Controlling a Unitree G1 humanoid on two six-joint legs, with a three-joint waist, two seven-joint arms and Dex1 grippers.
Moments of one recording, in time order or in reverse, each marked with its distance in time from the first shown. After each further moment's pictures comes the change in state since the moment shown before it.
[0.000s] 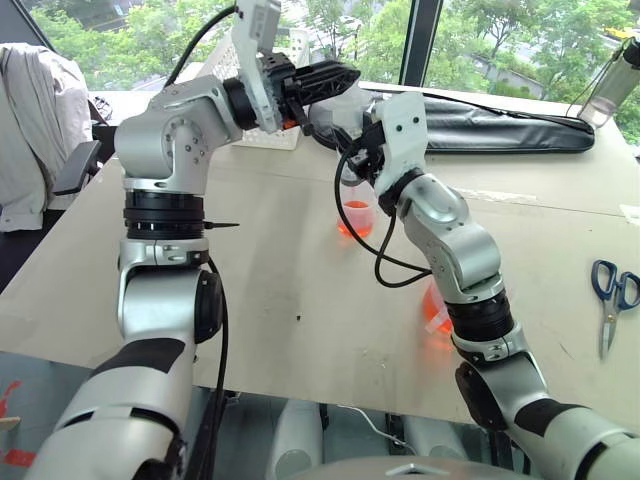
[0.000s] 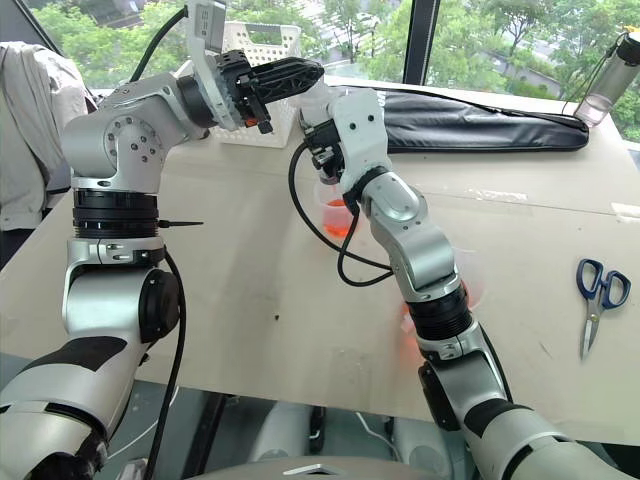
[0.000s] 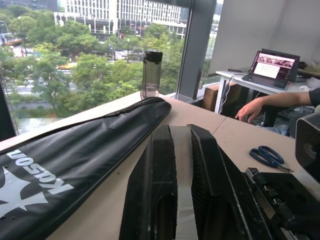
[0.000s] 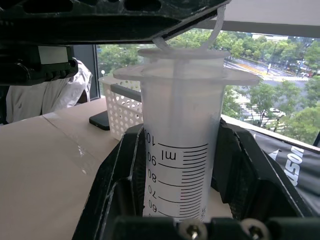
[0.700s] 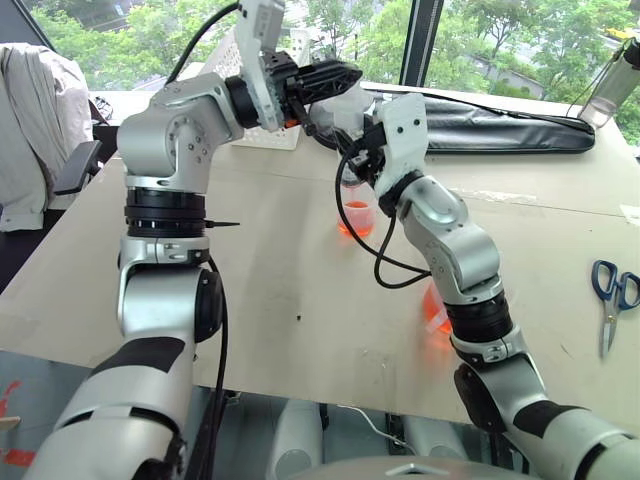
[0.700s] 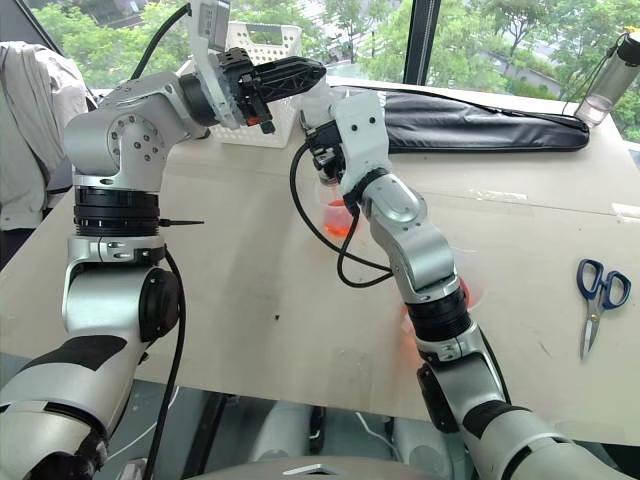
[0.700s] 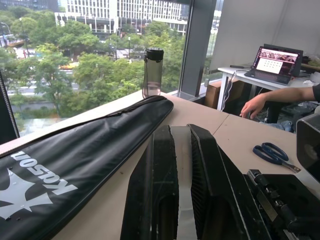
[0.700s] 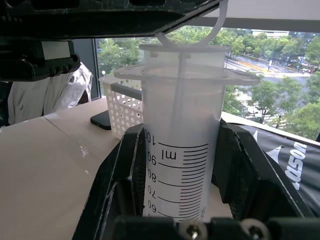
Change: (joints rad) left arm -0.006 0.006 -0.022 0.011 0.048 -0.039 0.007; right arm 0.012 0.017 -0.008 0.005 0.013 0.001 -0.003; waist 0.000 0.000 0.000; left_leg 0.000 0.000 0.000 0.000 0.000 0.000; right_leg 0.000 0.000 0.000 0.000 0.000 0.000
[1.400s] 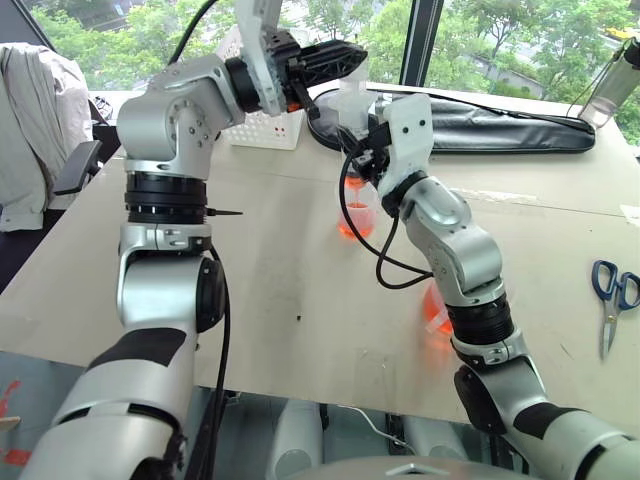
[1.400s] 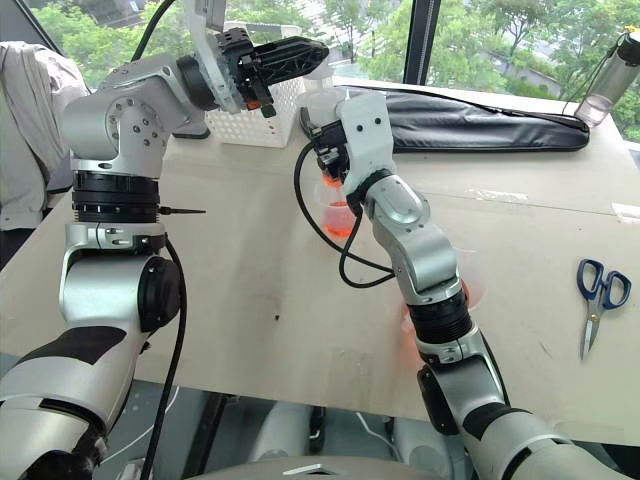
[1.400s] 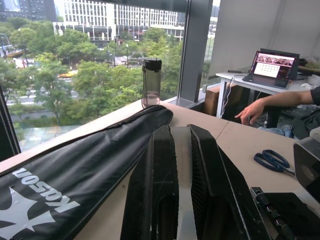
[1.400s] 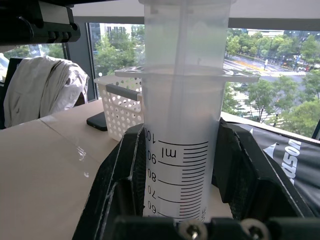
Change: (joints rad) left arm -0.051 -0.009 0.000 0.048 0.008 -0.033 -0.011; right arm 0.015 0.011 -0.009 -0.005 0.002 0.000 -0.003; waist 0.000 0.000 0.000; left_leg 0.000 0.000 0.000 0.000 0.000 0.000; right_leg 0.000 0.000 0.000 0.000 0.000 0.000
